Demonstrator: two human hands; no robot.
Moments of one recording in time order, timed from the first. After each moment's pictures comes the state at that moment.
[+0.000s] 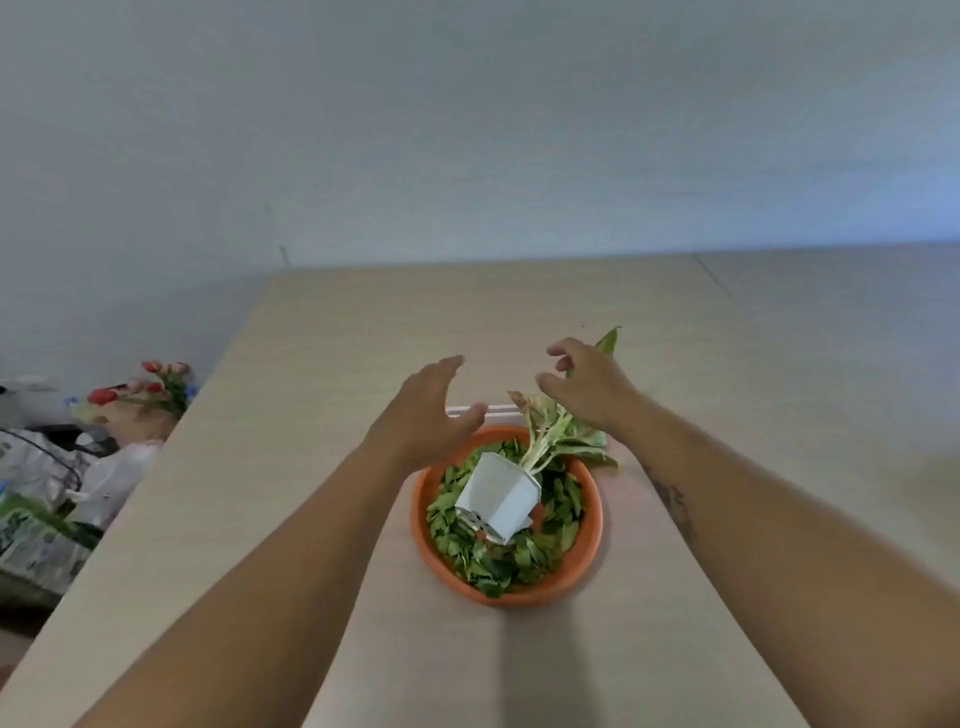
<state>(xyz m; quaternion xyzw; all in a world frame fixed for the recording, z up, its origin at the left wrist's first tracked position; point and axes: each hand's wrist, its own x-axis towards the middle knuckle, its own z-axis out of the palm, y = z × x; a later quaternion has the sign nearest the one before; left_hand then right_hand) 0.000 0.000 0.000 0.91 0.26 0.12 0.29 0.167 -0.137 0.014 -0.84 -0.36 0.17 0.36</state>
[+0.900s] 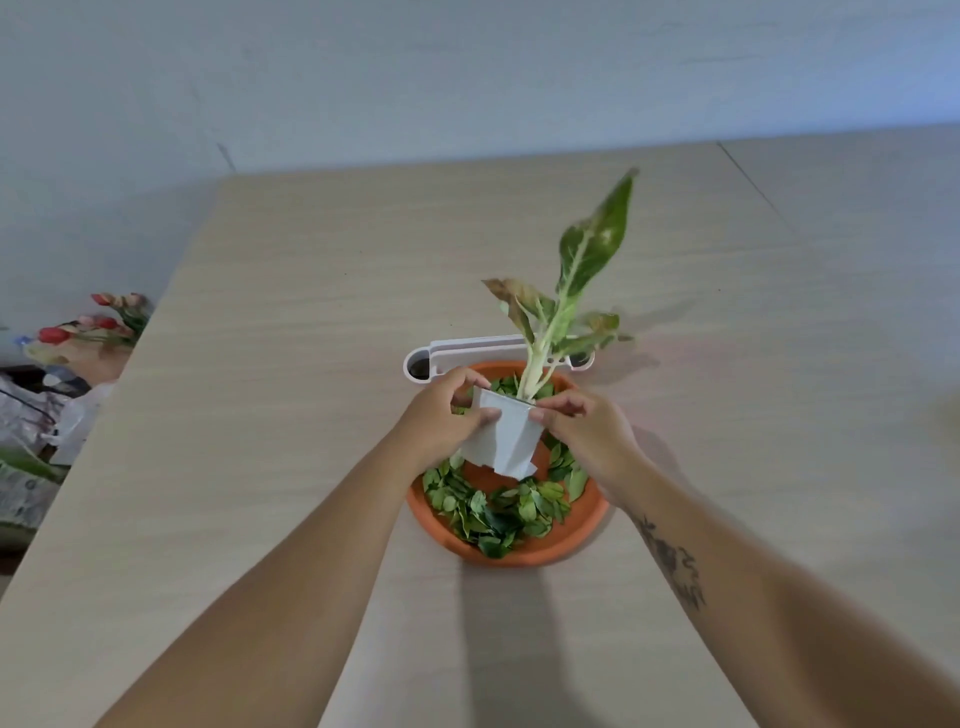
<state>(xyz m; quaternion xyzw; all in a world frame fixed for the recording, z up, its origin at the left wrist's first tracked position) 0.031 0.010 -0.113 0.82 0.31 0.02 0.49 0.143 -0.150 -0.124 -0.79 -0.14 0.30 0.52</state>
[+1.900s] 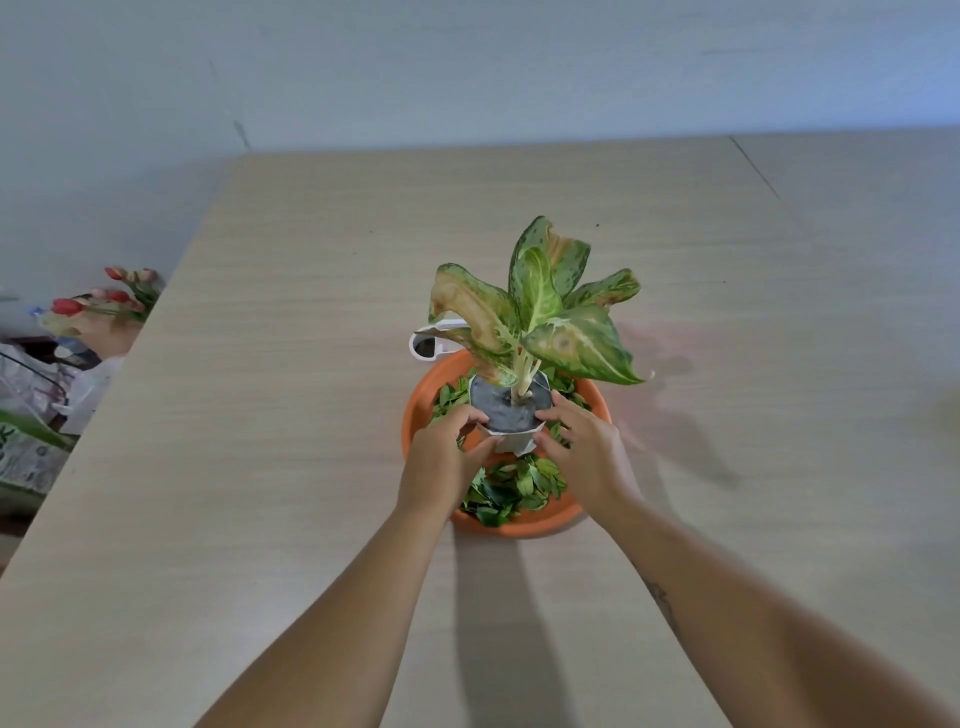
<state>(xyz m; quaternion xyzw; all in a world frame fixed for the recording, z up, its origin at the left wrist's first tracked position) -0.017 -0.046 -0.155 0.83 0.33 0.18 0.41 0.109 -0.178 -0.156 -0.82 -0.31 0.18 0.45</state>
